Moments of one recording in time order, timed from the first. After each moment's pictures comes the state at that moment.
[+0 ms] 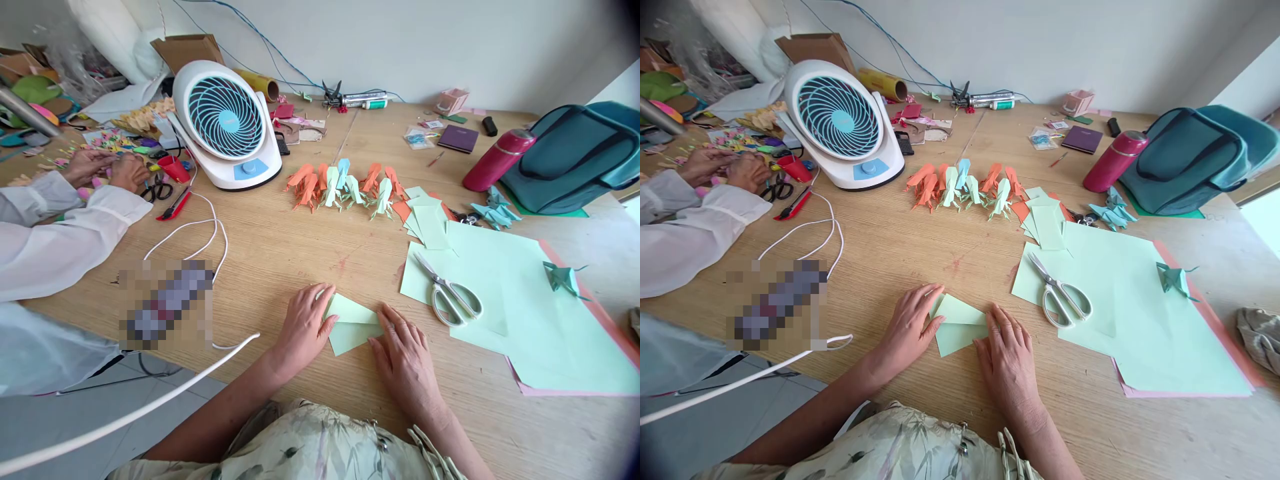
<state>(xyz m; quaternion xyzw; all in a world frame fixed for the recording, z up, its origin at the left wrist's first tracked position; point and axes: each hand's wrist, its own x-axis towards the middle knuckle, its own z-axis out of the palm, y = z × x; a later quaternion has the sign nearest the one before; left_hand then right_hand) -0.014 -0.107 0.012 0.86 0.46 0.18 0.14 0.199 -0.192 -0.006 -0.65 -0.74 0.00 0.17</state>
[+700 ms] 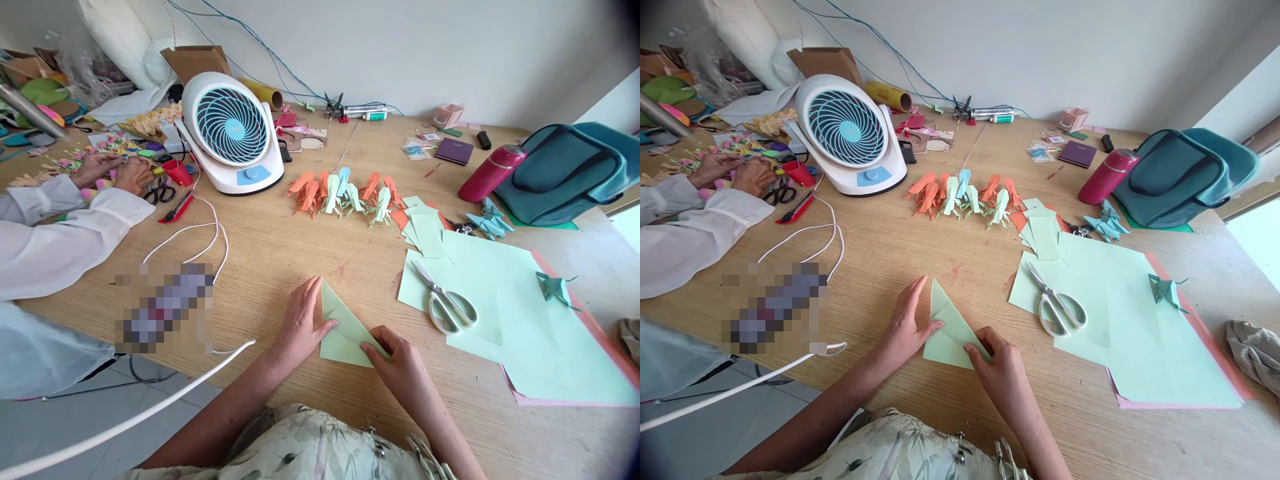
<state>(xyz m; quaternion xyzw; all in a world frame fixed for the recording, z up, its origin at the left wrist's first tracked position) -0.018 -0.098 -0.004 0.80 0.47 0.29 0.21 0.189 -0.179 0.029 -0.68 -0.57 0.38 0.26</state>
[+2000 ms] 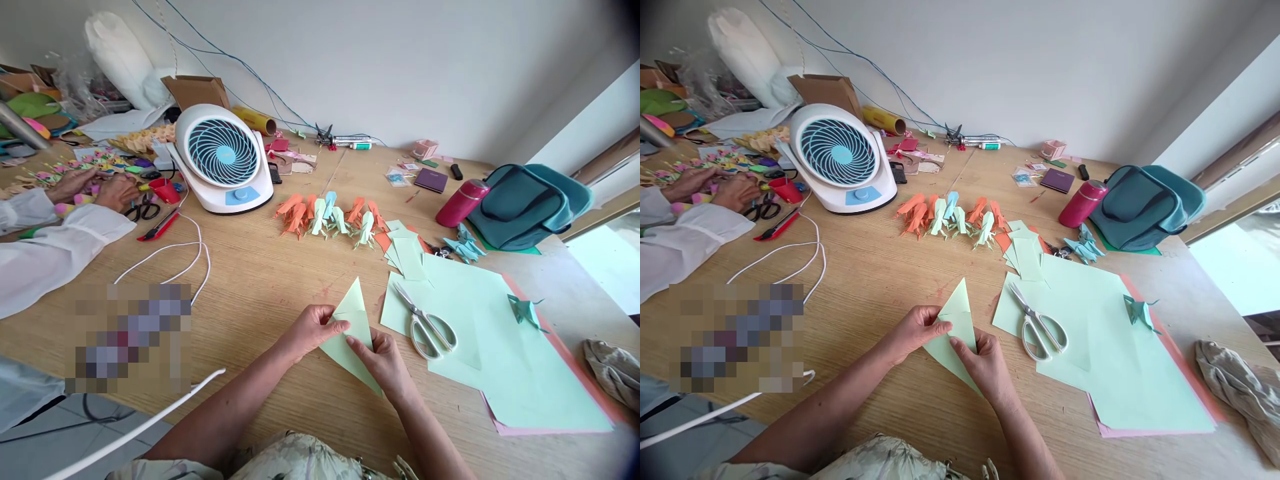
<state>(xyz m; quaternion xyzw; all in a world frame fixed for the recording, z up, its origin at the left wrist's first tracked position) 0.038 -0.058 0.030 0.50 0.38 0.26 0.73 0.204 -0.132 0.012 -0.56 -0.42 0.58 0.41</state>
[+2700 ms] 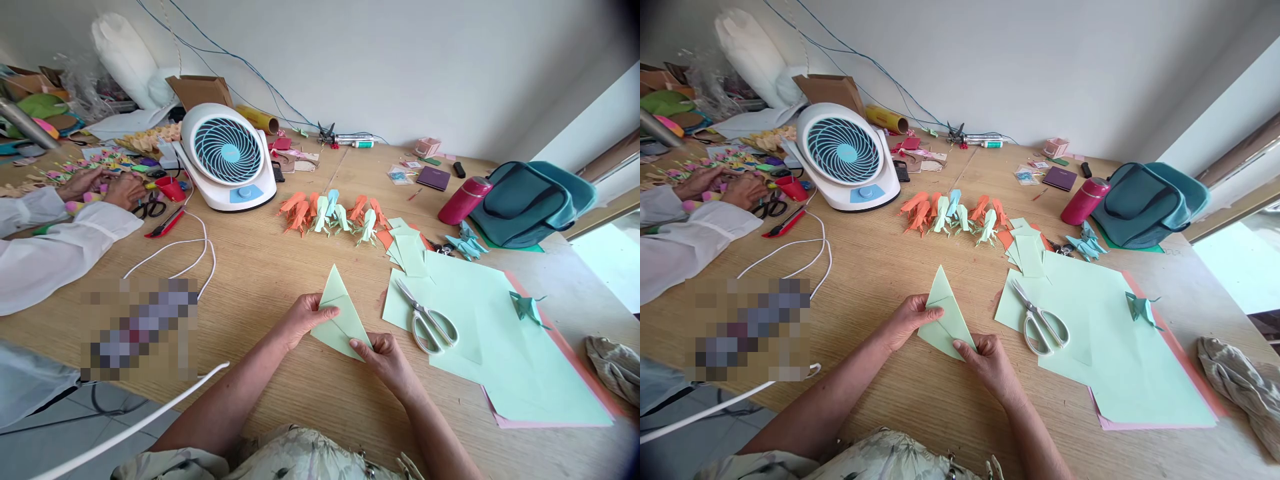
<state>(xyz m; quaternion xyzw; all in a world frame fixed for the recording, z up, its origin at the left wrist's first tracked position) 0.022 -0.049 0.031 0.44 0.38 0.30 0.76 0.210 -0.138 0.015 -0.53 -0.54 0.55 0.35</state>
